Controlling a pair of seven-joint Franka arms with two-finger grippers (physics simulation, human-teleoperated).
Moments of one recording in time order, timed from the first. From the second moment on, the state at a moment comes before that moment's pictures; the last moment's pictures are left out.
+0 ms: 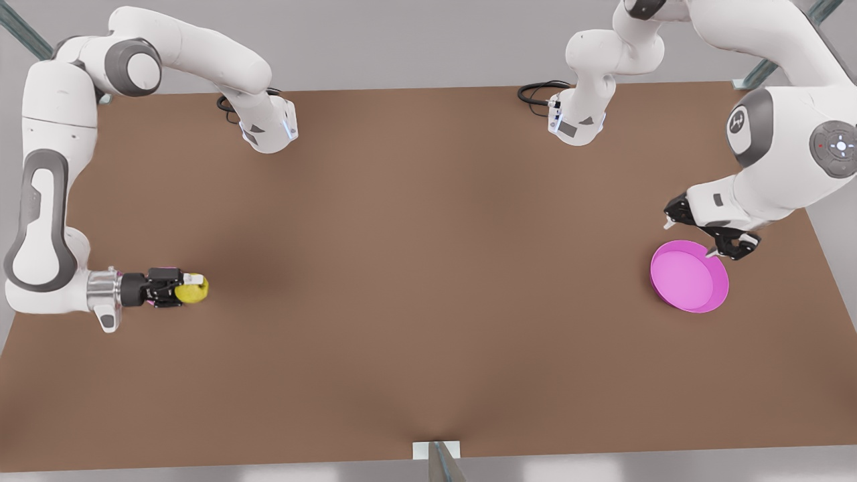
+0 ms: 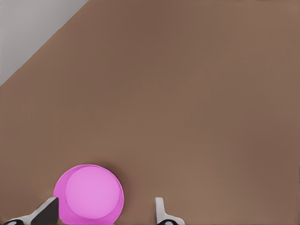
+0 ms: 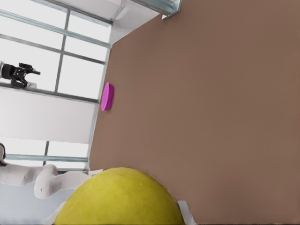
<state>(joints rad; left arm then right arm) -0.09 0.22 0.05 -1.34 0.01 1.51 0.69 -0.62 0.64 0.31 -1.53 0.77 1.49 -0.85</state>
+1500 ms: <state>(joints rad) -0.08 0.26 0.05 -1.32 -0.01 1.46 0.02 -0.73 0.77 0.25 -1.45 0.16 1.72 -1.00</state>
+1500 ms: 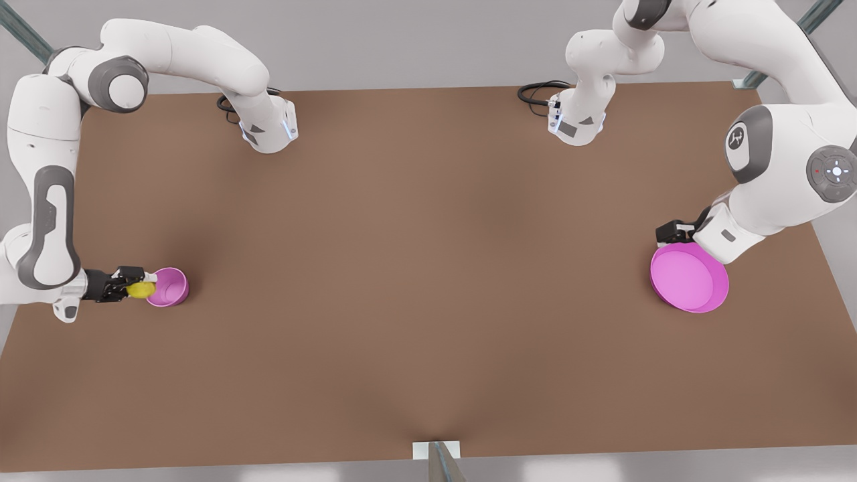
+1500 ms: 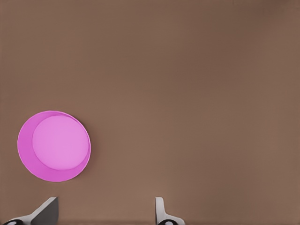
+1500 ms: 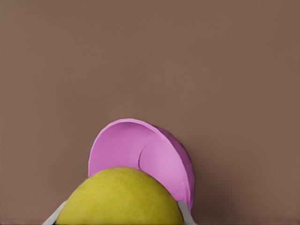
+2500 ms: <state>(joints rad) -0.09 0.31 0.05 -1.27 -0.01 1.51 0.01 0.02 0.19 0.03 -1.36 -0.05 1.56 -0.38</state>
